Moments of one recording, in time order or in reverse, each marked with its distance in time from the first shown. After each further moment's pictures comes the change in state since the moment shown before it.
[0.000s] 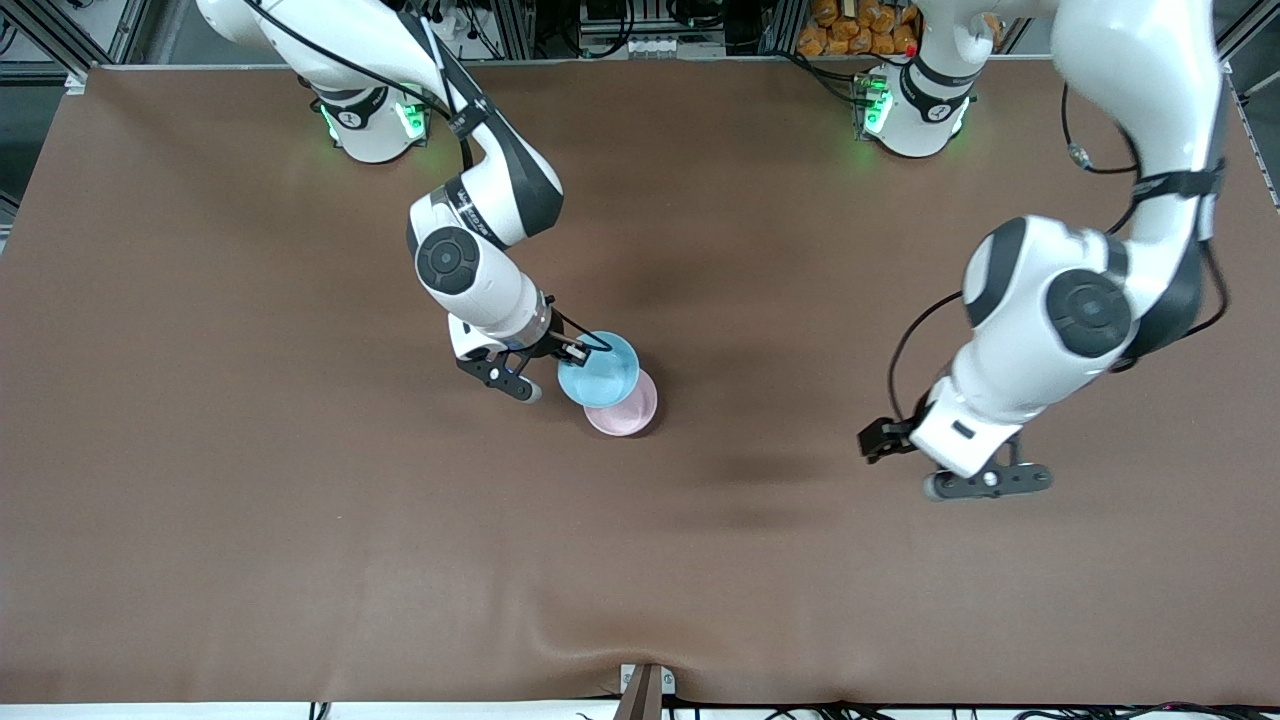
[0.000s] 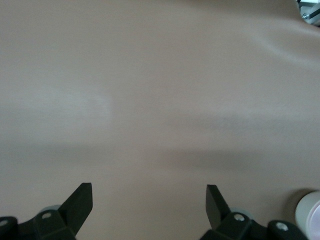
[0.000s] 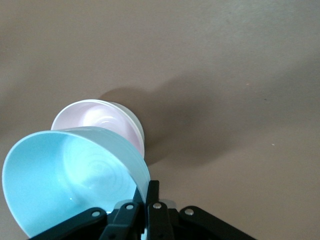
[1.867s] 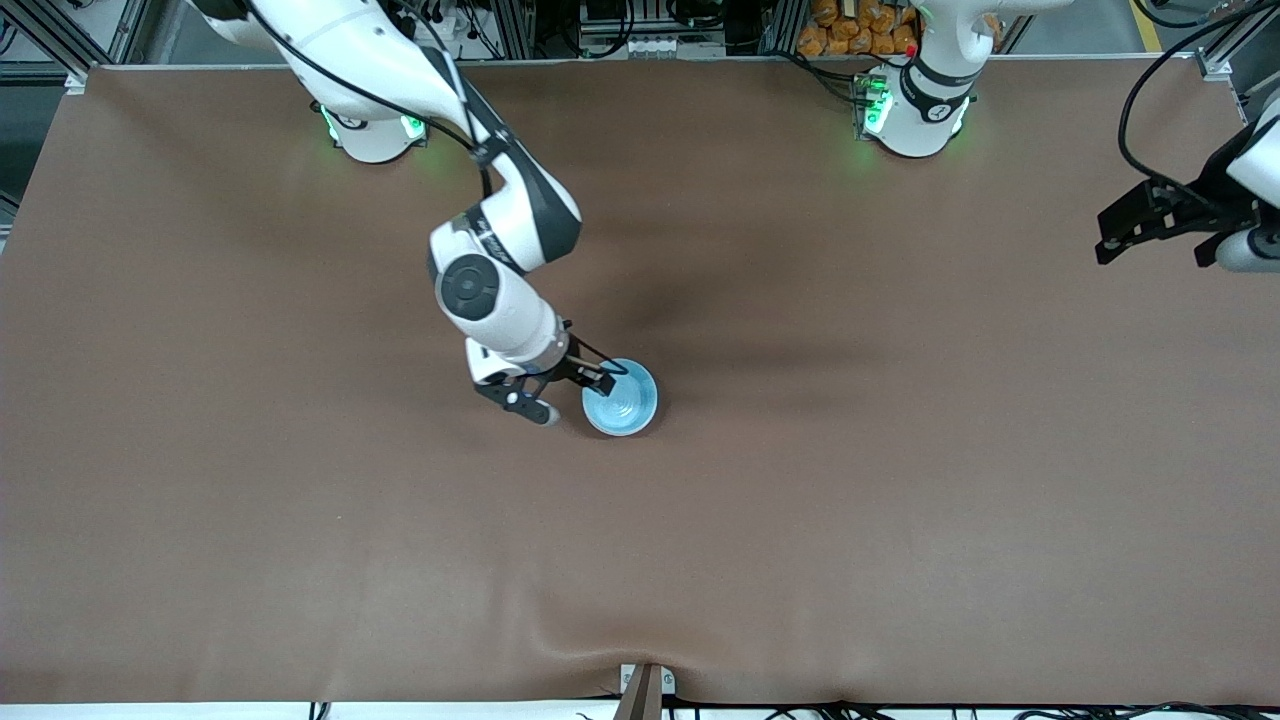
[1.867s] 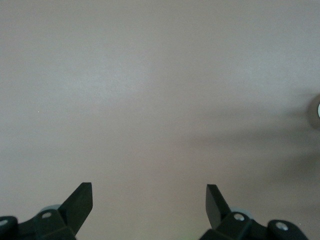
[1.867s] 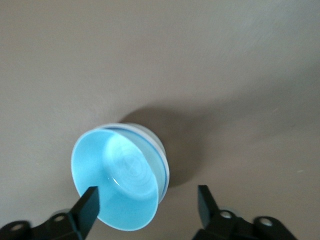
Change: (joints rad) left arm 0.058 -0.420 0.159 0.013 -0.053 -0.525 0.329; right arm -0.011 0.054 -0.035 0.120 -0.002 -0.054 -0.046
